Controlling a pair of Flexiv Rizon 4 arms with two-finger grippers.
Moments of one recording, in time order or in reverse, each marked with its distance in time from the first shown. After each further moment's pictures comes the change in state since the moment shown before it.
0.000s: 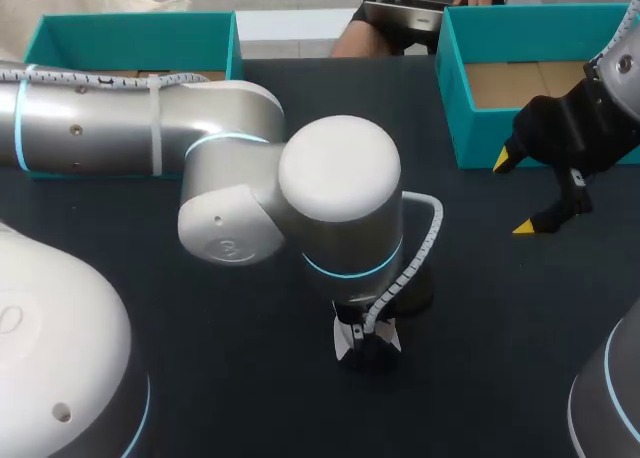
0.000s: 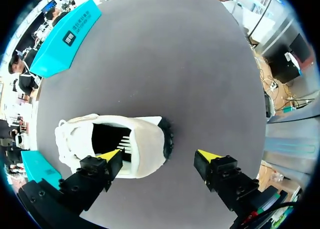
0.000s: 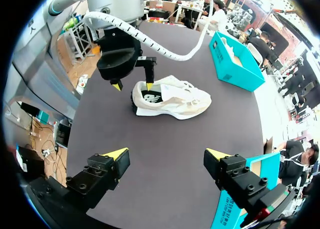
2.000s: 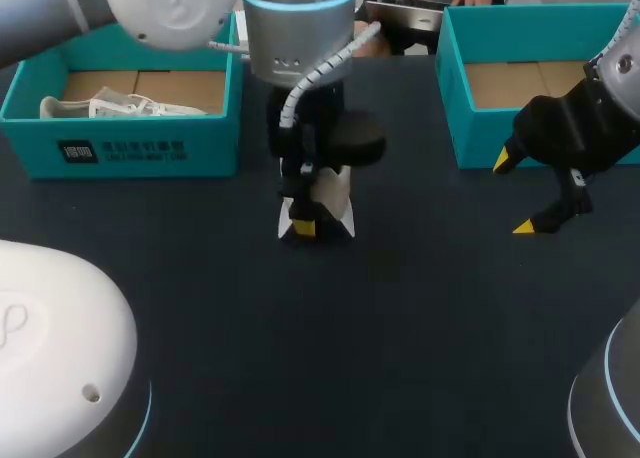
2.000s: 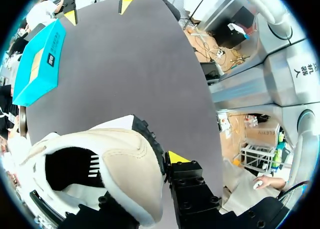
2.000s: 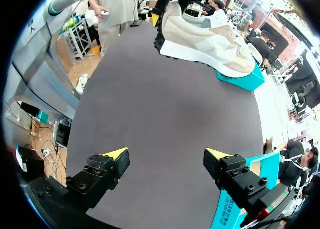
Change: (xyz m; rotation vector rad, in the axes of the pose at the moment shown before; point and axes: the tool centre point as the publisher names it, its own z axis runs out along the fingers) left arm -0.083 0.045 -0.172 -0.086 0.361 0.350; right arm 0.000 0.000 0.000 0.000 0.000 0.000
